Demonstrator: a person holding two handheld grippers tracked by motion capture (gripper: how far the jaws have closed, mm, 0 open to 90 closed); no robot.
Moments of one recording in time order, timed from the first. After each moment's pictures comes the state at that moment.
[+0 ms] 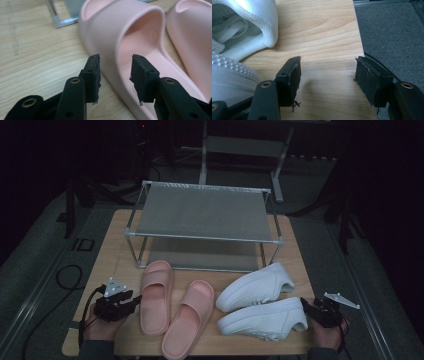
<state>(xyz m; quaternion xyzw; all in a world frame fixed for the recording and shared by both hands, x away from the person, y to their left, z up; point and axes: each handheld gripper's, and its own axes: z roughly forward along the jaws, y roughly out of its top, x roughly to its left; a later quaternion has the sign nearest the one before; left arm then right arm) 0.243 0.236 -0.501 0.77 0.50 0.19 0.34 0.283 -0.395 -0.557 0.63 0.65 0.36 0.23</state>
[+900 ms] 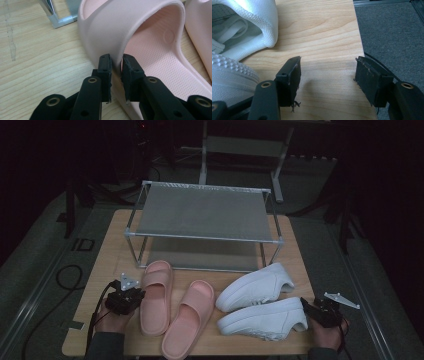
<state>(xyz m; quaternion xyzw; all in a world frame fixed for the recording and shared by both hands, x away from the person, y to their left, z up) 0.266 0.217 -0.510 0.79 0.51 0.21 0.28 0.283 -0.396 -0.557 0.63 0.65 0.36 0.23</state>
